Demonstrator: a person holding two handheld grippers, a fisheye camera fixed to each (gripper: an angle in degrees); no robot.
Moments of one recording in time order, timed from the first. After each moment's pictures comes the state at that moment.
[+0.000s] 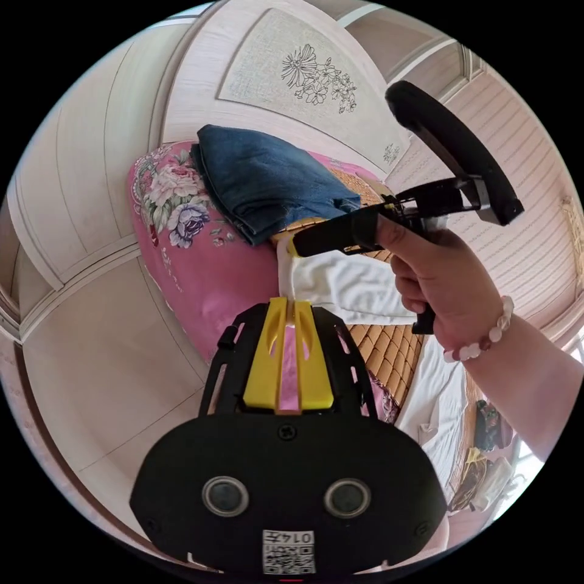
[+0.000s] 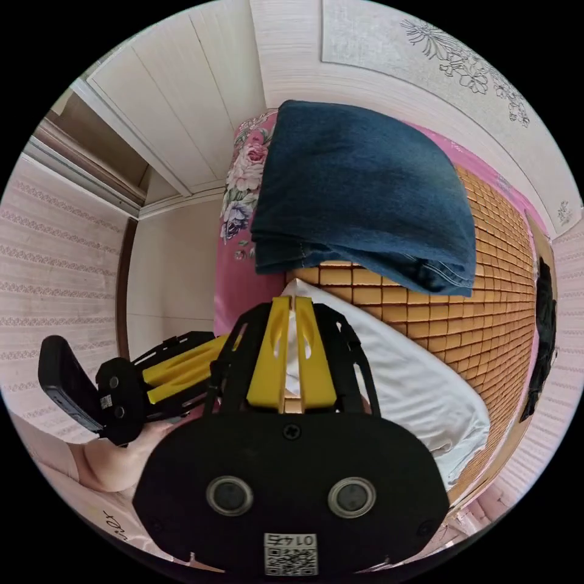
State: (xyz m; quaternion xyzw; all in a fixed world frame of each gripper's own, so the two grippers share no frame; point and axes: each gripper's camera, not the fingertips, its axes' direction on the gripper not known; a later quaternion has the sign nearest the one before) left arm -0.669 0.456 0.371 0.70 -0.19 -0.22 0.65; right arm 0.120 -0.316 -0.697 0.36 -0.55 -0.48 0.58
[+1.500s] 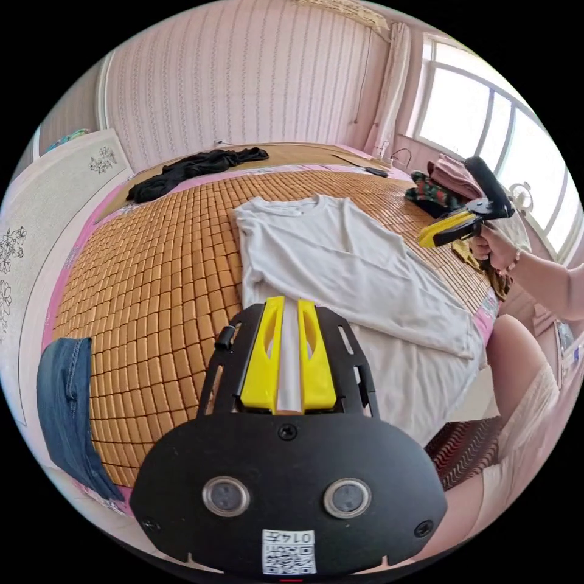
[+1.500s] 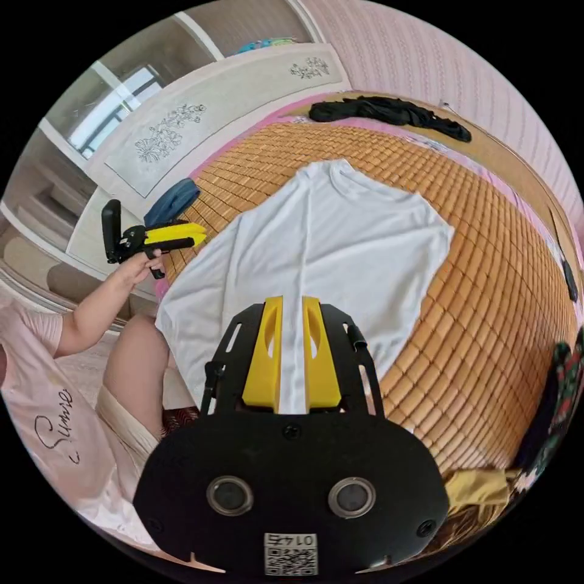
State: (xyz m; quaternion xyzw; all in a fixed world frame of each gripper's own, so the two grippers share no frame) left arm -0.385 0.152 0.327 0.43 -0.41 0.23 0.77; right arm 0.320 -0.431 -0.112 0.22 -0.75 -0.16 0.60
